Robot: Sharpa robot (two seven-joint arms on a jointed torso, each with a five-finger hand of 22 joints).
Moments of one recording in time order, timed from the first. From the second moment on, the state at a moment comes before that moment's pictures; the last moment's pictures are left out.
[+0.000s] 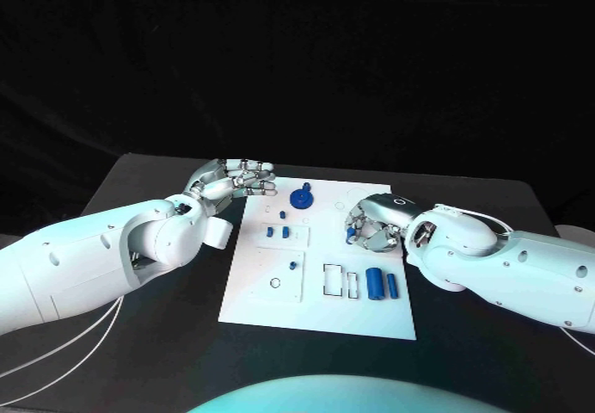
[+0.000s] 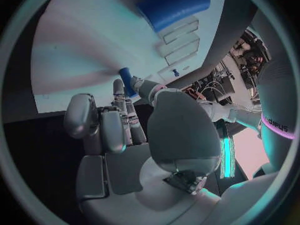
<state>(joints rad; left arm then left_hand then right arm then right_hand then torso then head) 1.06 -0.90 0.05 1.53 -0.07 -0.23 0.36 1.36 -0.21 0.58 0.02 0.19 0.88 0.22 0.25 0.14 1.13 0.17 0.08 0.07 0.98 0.12 0.38 0.19 0.17 0.92 0.21 0.36 0.20 1.14 -0.80 -0.12 1.55 -1.59 -0.31 -0.14 1.27 -0.15 0.61 0.03 0.06 1.04 0.14 0.19 0.43 1.20 0.07 0.21 0.08 1.47 0.00 1.37 1.13 0.11 1.36 0.10 1.16 1.31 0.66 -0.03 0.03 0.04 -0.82</state>
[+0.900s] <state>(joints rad) 1.06 -0.89 0.05 1.52 -0.07 -0.23 0.36 1.36 -0.21 0.58 0.02 0.20 0.88 0.22 0.25 0.14 1.13 0.17 0.08 0.07 0.98 0.12 0.38 0.19 0.17 0.92 0.21 0.35 0.20 1.15 -0.81 -0.11 1.73 -1.46 -0.44 -0.12 1.27 -0.14 0.62 0.03 0.07 1.05 0.13 0.19 0.44 1.21 0.07 0.21 0.08 1.47 0.00 1.38 1.14 0.11 1.37 0.10 1.17 1.31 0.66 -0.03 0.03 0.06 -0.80</state>
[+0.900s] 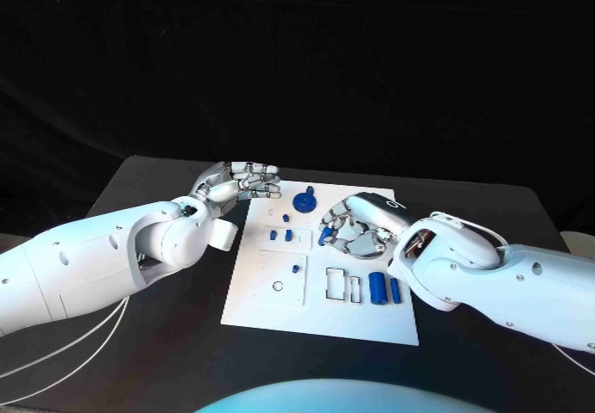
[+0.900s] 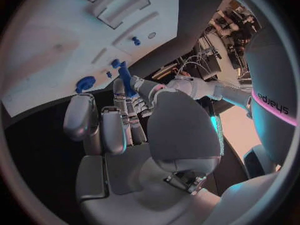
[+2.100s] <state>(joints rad) 1.06 -0.89 0.05 1.53 -0.07 -0.23 0.36 1.36 -0.21 0.58 0.02 0.20 0.88 0.22 0.25 0.14 1.13 0.17 0.08 0.07 0.98 0.12 0.38 0.19 0.17 0.93 0.21 0.35 0.20 1.02 -0.59 -0.12 1.63 -1.49 -0.42 -0.08 1.27 -0.14 0.62 0.03 0.09 1.04 0.14 0.20 0.44 1.21 0.07 0.20 0.08 1.47 0.00 1.38 1.14 0.11 1.37 0.10 1.17 1.31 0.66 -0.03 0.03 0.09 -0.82</state>
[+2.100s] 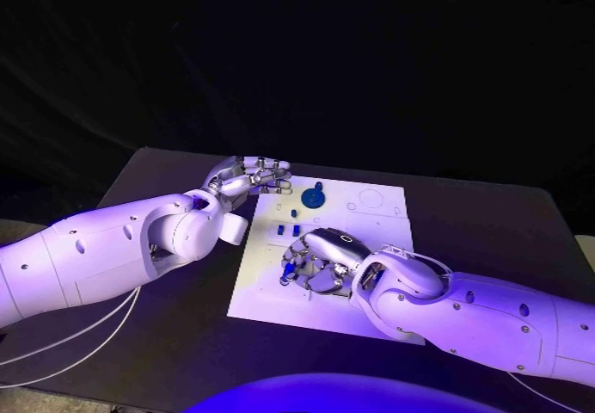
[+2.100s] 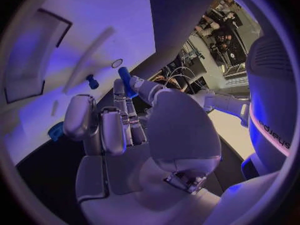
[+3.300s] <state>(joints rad) 1.06 -0.89 0.05 1.53 -0.07 -0.23 0.36 1.36 -0.21 0.58 0.02 0.20 0.88 0.22 0.25 0.14 1.13 0.17 0.08 0.07 0.98 0.12 0.38 0.19 0.17 0.93 0.21 0.35 0.20 1.00 -0.56 -0.12 1.59 -1.55 -0.42 -0.13 1.27 -0.14 0.62 0.02 0.09 1.04 0.13 0.20 0.44 1.21 0.07 0.20 0.08 1.47 0.00 1.38 1.15 0.11 1.37 0.09 1.17 1.31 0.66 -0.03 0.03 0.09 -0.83</state>
